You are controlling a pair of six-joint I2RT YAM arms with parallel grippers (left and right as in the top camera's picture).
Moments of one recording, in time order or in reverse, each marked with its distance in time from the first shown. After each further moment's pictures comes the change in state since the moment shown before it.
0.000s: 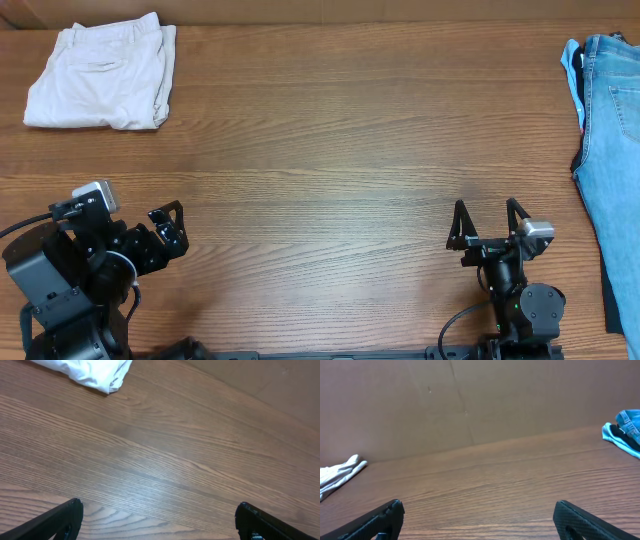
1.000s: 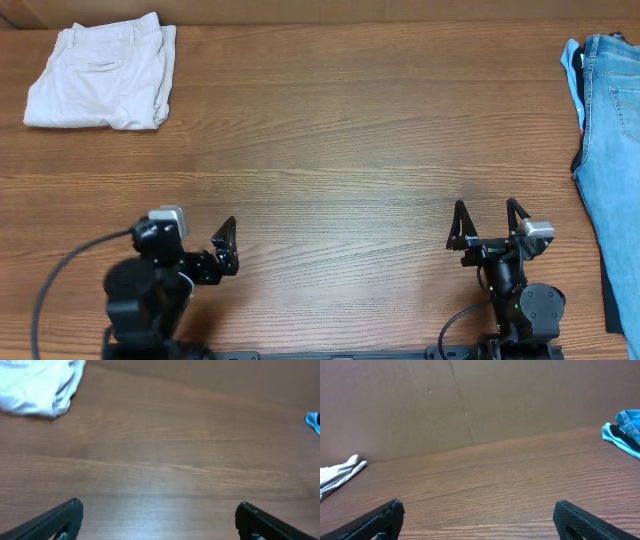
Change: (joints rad) left arm -0.438 -0.381 -0.537 0.476 -0.206 -0.093; right arm 0.000 0.000 0.000 0.000 0.000 0.000
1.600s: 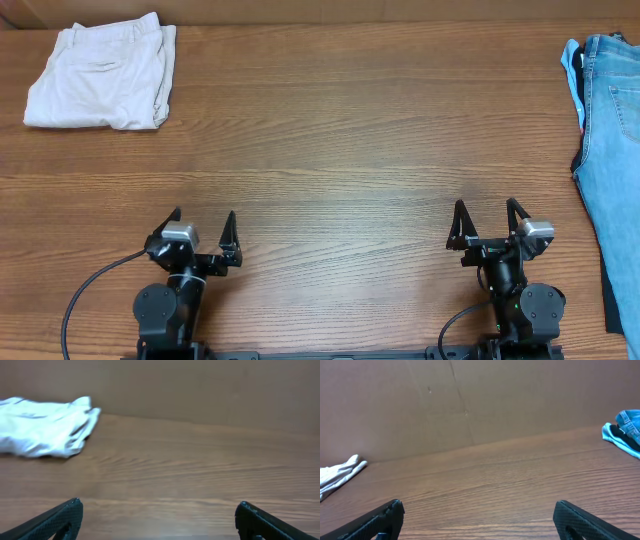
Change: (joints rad) left arm 0.000 -0.238 -0.451 0.505 -0.079 0.056; right arm 0.000 0.000 0.000 0.000 0.000 0.000
